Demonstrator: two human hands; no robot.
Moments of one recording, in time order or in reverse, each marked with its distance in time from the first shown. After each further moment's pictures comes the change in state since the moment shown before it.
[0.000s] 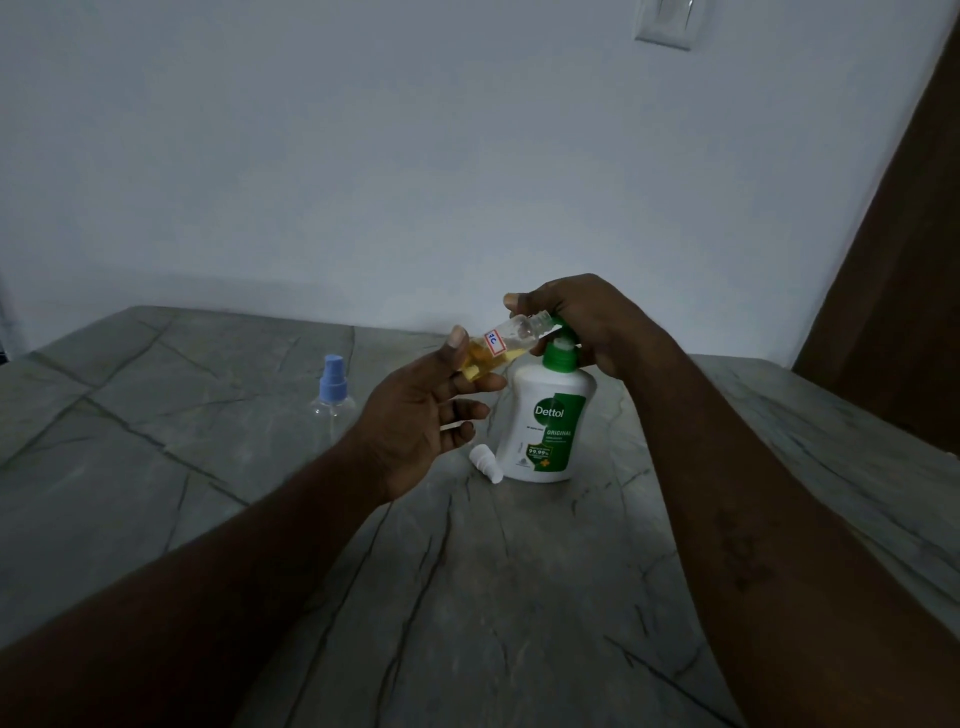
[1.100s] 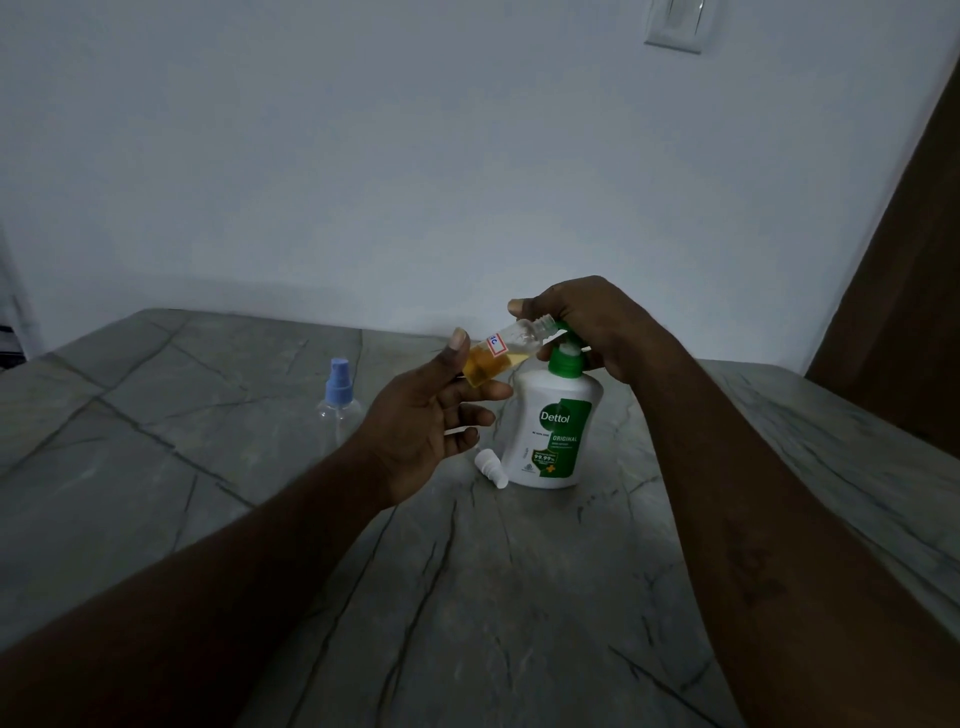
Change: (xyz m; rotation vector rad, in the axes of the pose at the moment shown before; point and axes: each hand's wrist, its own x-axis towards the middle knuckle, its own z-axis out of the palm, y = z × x) left_hand 0.000 0.000 -0.001 0.022 -0.018 -0.005; right_hand -0.003 -0.003 -0.002 -0.043 -0.021 -0.018
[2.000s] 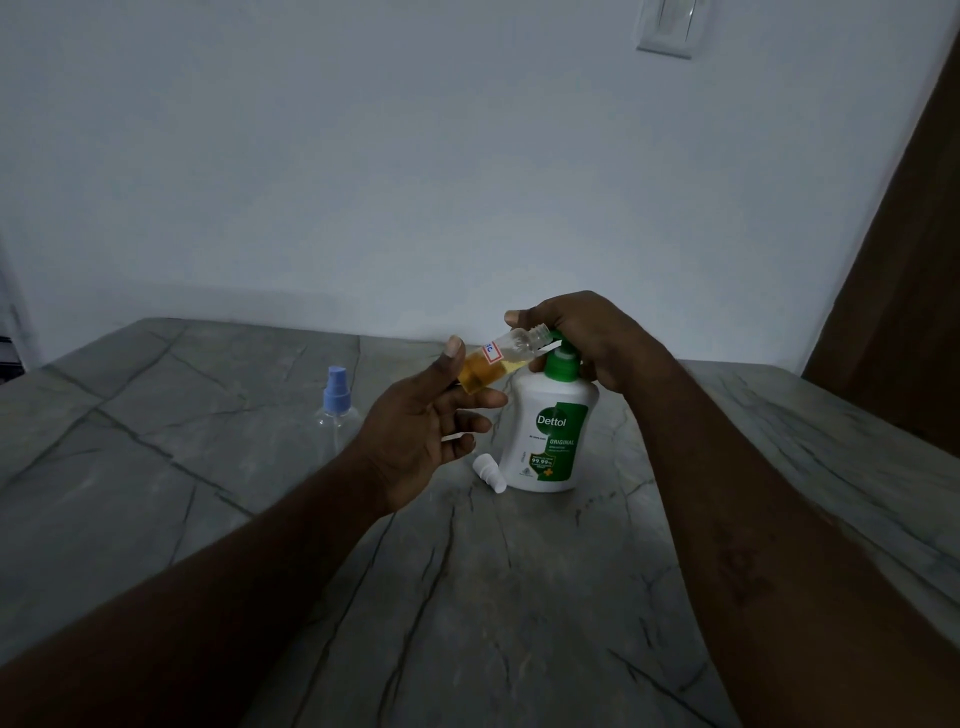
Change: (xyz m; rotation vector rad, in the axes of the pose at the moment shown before) left_hand 0.002 -0.002 -0.003 -0.008 0.015 -0.014; right_hand -0.001 0.004 0.004 0.042 -0.008 0.042
